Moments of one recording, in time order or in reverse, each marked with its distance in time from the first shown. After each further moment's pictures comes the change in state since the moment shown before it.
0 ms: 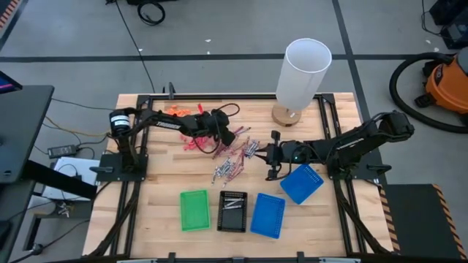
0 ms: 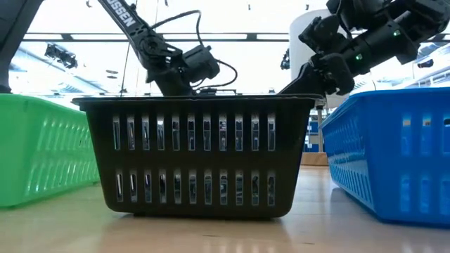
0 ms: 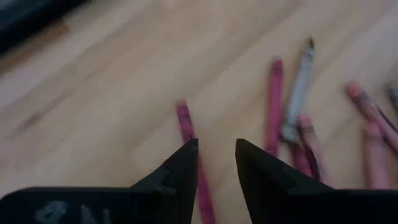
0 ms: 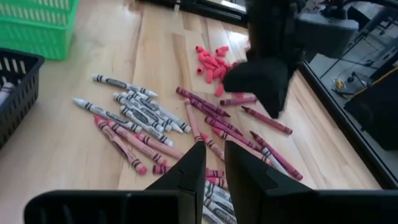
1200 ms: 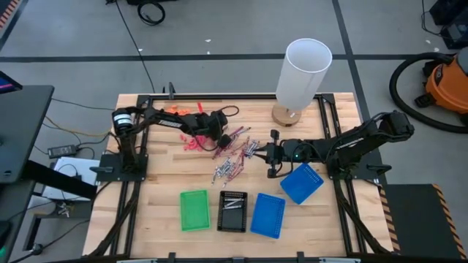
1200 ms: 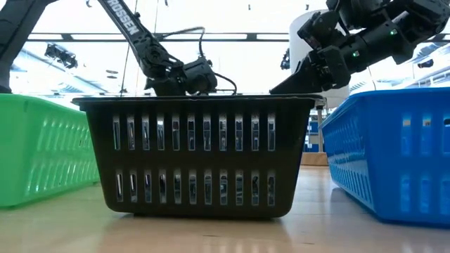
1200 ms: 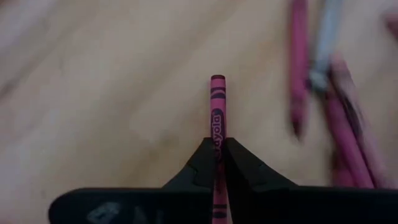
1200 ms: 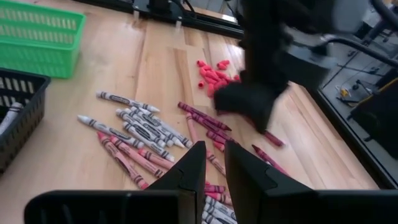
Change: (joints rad) left arm 0.019 0.012 -0.009 -0.100 0.126 0.079; right arm -0.013 -0.001 0.000 0.038 -0.034 0.000
